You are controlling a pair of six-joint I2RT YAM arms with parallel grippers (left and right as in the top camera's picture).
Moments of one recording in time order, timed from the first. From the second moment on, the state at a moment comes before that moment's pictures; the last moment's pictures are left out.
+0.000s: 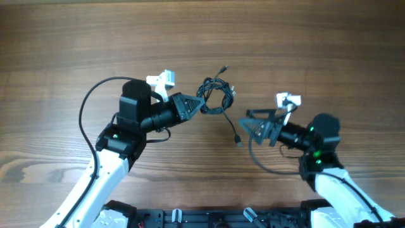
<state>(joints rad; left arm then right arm) -0.33 1.17 0.70 -0.05 0.67 -0.91 0.08 1.17 0.25 0.74 -1.01 0.74</state>
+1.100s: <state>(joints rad) -0.24 1.17 0.70 0.04 0.68 -0.90 0.25 1.17 0.46 0.29 -1.07 0.49</state>
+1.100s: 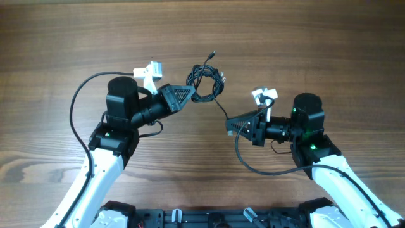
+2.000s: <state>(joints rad) -0.48 1.17 0.70 -0.01 0.41 -0.74 0.38 1.17 0.47 0.62 -0.44 0.96</state>
